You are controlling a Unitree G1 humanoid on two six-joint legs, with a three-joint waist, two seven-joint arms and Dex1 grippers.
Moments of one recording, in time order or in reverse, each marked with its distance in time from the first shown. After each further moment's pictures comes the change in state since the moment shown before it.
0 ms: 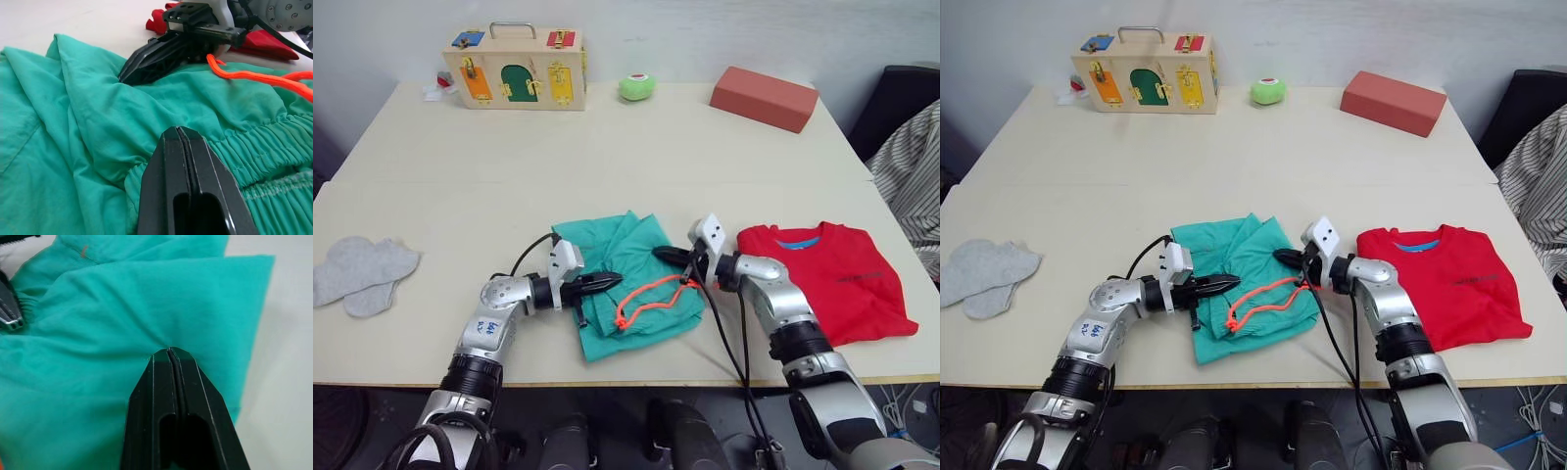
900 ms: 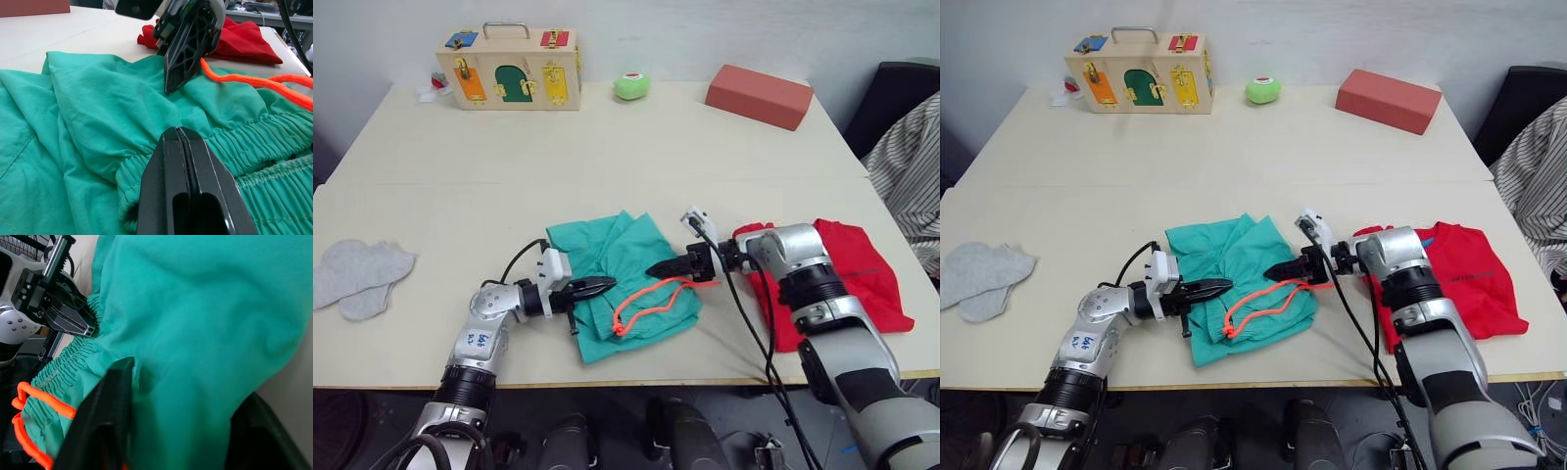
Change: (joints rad) left arm 0.051 0.003 0.042 -0.009 -0.035 -0.091 -0.066; right arm -0.284 -0.065 0.104 0.059 0.115 0.933 0.216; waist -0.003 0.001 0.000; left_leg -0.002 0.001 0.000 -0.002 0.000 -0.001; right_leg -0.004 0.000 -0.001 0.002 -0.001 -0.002
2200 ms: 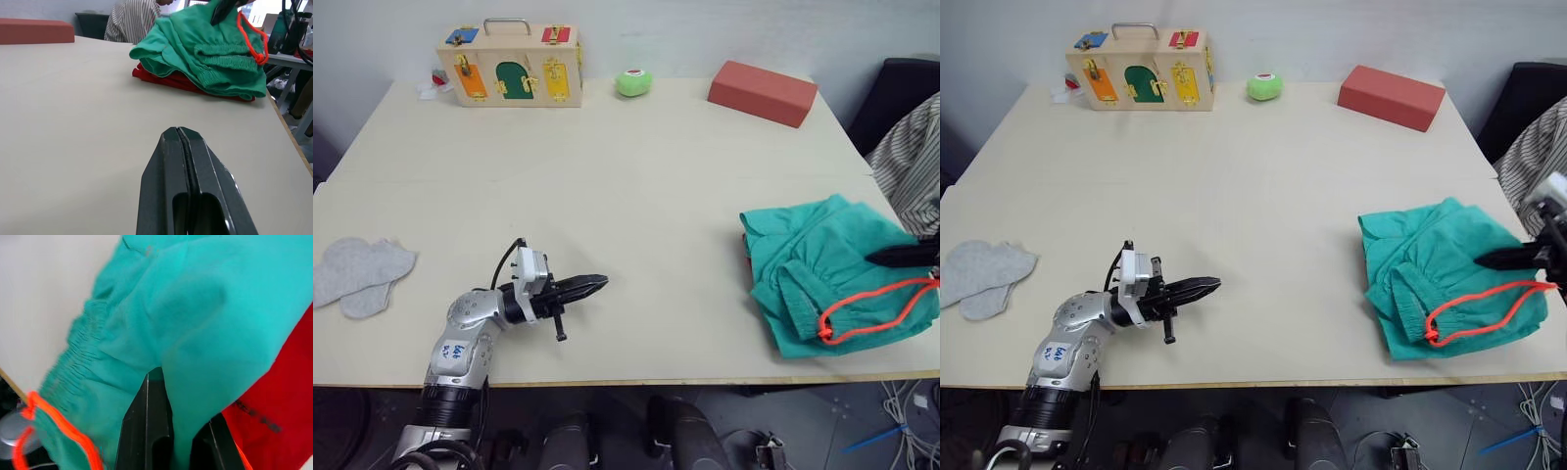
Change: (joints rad) left arm 0.097 0.039 0.076 -0.203 -0.155 0.126 -0.032; right arm 0.231 -0.880 -0.096 0.013 -0.095 -0.436 0.364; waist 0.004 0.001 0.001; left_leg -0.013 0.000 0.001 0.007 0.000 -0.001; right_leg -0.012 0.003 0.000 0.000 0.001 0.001
